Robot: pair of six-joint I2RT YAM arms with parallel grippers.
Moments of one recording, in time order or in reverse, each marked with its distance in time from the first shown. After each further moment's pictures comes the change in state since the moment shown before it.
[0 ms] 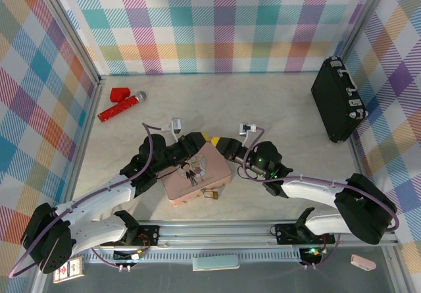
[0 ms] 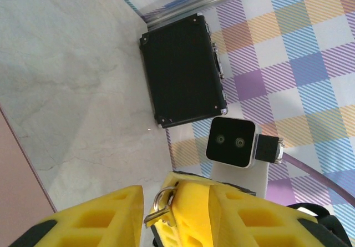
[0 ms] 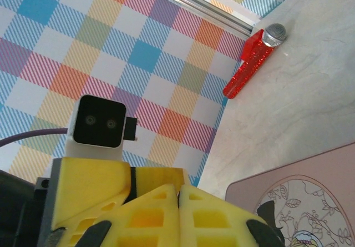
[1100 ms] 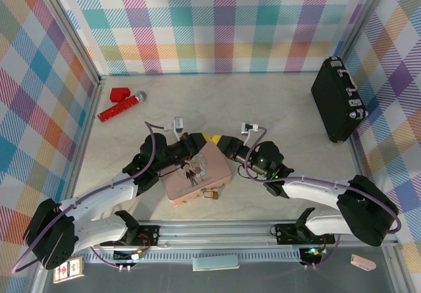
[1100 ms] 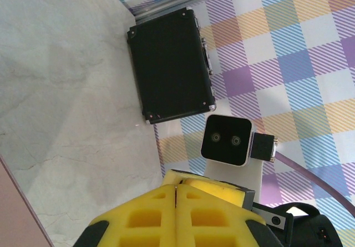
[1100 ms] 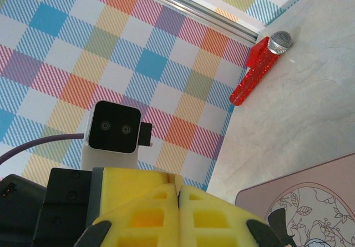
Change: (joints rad) left arm 0.000 0.039 0.002 0.068 0.038 -0.034; right arm 0.000 -0.019 0.000 0.001 0.020 0.024
